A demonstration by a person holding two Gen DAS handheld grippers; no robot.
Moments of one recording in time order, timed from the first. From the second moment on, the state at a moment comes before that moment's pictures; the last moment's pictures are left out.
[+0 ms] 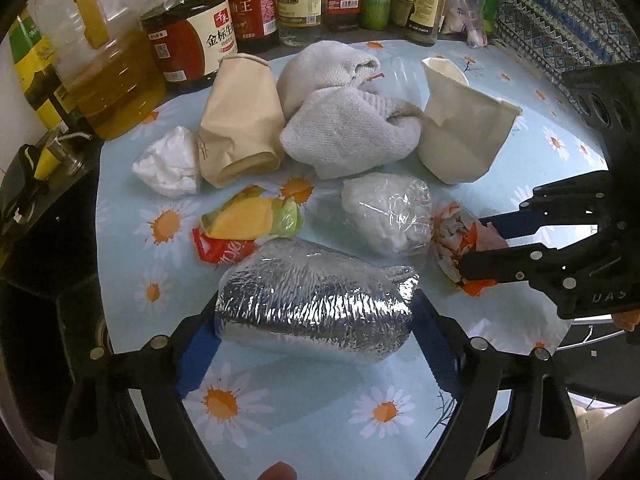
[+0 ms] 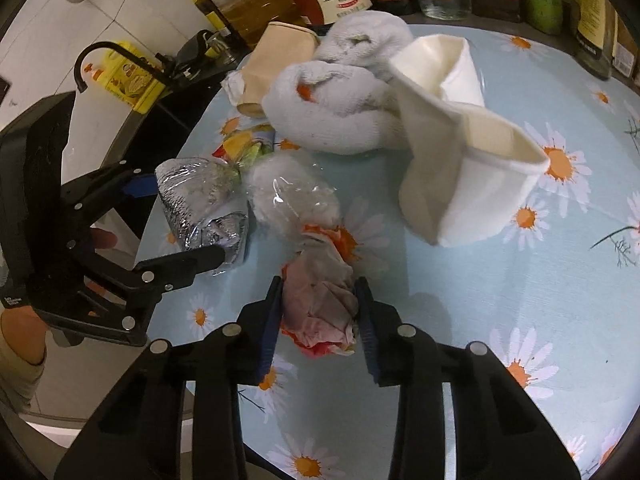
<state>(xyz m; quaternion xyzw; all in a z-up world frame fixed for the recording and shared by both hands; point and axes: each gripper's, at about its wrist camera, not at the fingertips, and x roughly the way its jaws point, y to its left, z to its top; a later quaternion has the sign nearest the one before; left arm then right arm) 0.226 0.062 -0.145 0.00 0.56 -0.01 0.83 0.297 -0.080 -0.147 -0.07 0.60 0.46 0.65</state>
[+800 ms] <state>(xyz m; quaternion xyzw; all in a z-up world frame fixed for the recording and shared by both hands) 0.179 0.049 -0.108 -0.03 0.53 -0.02 0.85 0.262 -0.101 -0.105 -0.06 0.58 0.47 0.67</state>
